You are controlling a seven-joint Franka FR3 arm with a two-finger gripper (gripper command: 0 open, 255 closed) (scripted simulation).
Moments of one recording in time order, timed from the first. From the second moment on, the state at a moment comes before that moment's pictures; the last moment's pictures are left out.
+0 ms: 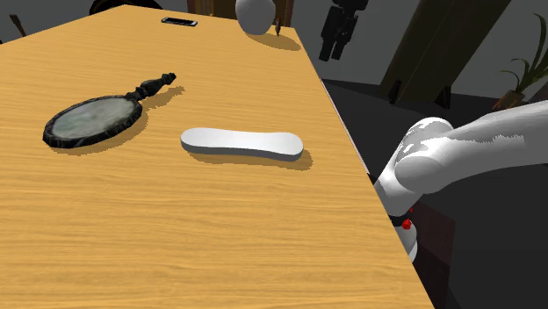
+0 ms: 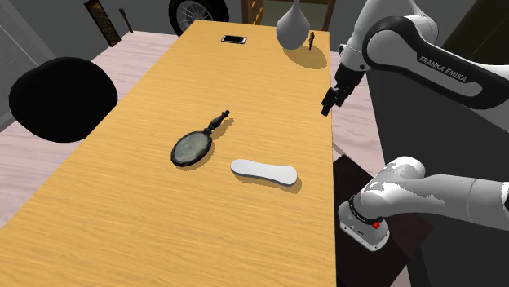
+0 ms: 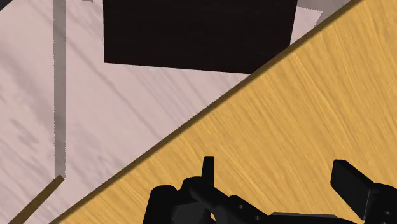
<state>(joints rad) 0.02 -0.79 -0.06 -2.29 0.12 1.49 -0.10</state>
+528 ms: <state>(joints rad) 0.00 -0.78 0.13 -2.29 0.23 1.54 0.23</state>
